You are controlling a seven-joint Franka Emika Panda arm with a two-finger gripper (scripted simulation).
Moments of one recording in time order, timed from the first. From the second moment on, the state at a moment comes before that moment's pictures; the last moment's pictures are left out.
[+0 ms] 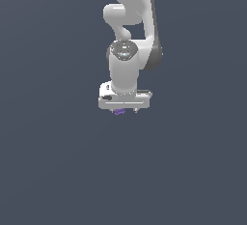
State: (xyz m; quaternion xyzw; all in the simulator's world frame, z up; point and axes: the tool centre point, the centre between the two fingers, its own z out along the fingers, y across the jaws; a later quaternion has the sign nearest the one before) arm -0.005 0.003 0.154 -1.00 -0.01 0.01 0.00
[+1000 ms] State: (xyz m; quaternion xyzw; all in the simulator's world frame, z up) arm -0.002 -0.026 0.162 -1.00 0.03 -0.01 0.00
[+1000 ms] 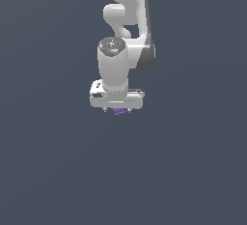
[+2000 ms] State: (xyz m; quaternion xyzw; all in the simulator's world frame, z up) arm -0.088 -0.028 0.101 -0.99 -0.13 0.00 0.00
